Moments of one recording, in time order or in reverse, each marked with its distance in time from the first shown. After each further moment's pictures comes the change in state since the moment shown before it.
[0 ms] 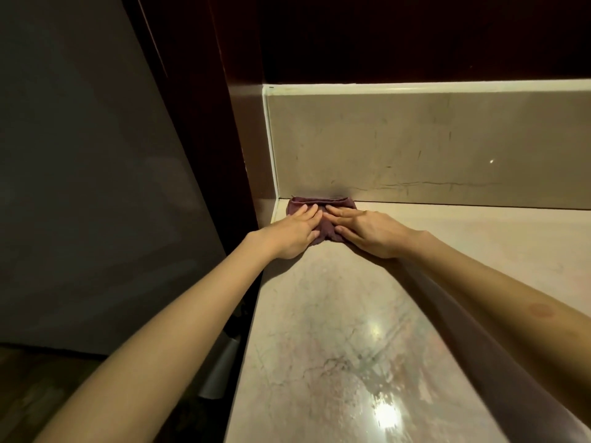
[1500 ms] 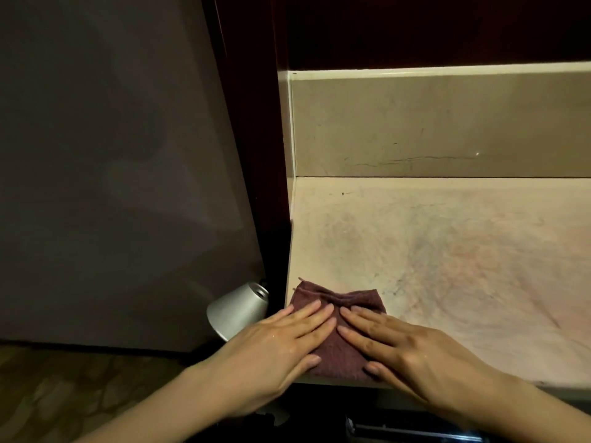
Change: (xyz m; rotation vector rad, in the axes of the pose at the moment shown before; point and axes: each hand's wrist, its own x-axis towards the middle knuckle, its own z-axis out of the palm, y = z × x) left_hand -0.240 0.025 0.090 0.091 0.119 0.343; right_hand -0.194 -0.180 0.043 -0.101 0.047 -0.144
